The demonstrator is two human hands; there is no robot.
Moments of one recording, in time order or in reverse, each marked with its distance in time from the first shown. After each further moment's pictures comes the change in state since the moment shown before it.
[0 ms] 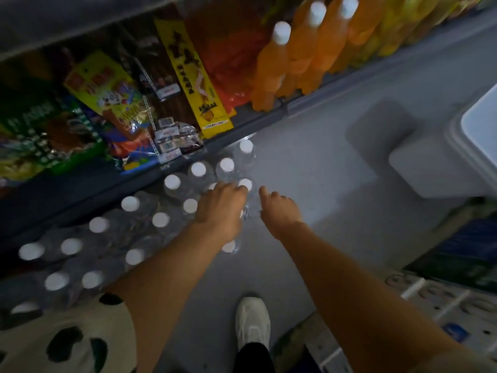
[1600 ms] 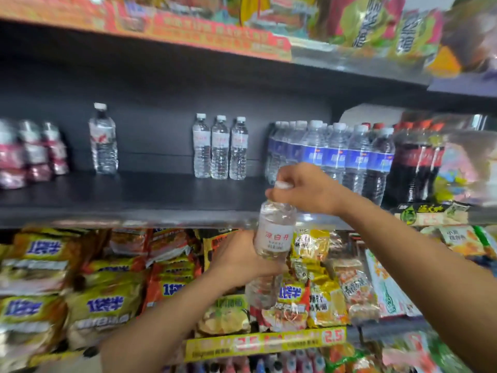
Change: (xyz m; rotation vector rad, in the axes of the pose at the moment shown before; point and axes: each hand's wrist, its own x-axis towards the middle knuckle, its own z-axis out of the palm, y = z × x) left_hand -0.551 -0.042 -0.716 -0.575 1.067 -0.007; right_hand -0.580 -0.228 -0.899 0.181 0.927 -0.908
